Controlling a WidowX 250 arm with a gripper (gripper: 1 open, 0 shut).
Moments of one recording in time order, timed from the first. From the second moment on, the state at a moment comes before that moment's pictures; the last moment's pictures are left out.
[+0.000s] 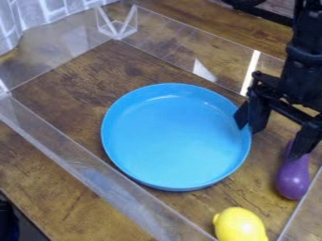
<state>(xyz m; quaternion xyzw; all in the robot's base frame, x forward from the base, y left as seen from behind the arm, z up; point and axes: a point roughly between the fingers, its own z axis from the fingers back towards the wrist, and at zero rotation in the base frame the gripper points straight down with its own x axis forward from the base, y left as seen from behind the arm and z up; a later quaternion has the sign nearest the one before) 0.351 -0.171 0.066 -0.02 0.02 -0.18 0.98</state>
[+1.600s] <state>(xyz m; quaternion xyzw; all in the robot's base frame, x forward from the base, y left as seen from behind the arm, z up) 0.344 -0.177 0.115 -0.03 0.03 -0.18 0.98</state>
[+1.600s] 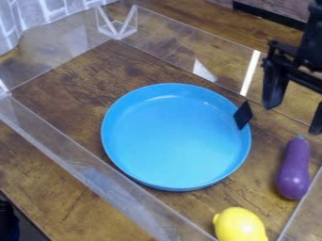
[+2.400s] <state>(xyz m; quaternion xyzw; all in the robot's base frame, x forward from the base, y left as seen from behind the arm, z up) 0.331 -0.132 0.102 -0.02 0.07 -0.15 0.99</state>
